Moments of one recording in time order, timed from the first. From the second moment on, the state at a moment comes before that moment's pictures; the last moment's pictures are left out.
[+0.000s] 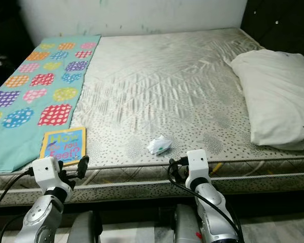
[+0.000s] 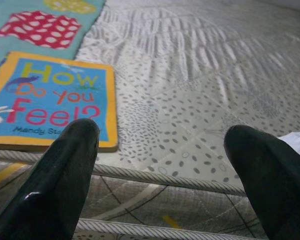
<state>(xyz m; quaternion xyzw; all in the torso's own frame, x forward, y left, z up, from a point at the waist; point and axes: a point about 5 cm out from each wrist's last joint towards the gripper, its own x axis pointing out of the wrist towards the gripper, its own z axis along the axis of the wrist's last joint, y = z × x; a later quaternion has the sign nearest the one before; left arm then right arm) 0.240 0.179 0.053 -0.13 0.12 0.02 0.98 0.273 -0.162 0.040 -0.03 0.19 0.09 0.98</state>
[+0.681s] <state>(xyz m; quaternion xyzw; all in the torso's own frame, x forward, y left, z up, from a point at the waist) 0.220 0.168 0.066 -0.11 0.13 0.00 0.99 0.327 -0.071 0.047 0.06 0.22 0.16 0.96</state>
